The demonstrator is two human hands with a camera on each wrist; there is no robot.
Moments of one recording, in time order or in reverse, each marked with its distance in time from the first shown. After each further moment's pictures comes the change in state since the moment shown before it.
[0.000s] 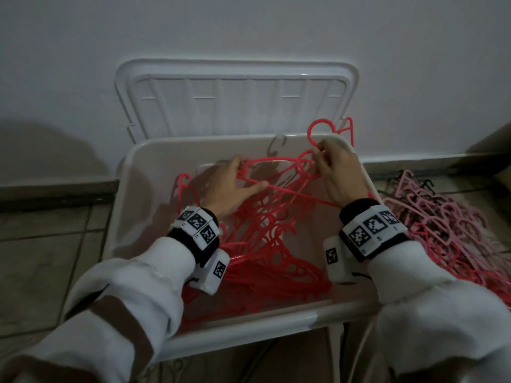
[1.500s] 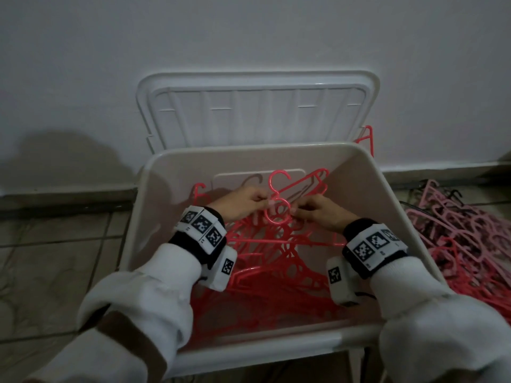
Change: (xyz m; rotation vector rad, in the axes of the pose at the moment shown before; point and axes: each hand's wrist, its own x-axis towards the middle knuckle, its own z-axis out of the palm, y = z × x) left_hand 0.009 0.005 -0.017 -0.067 -0.547 -0.026; right_hand -0.012 0.001 0.043 0.295 -0.769 0.136
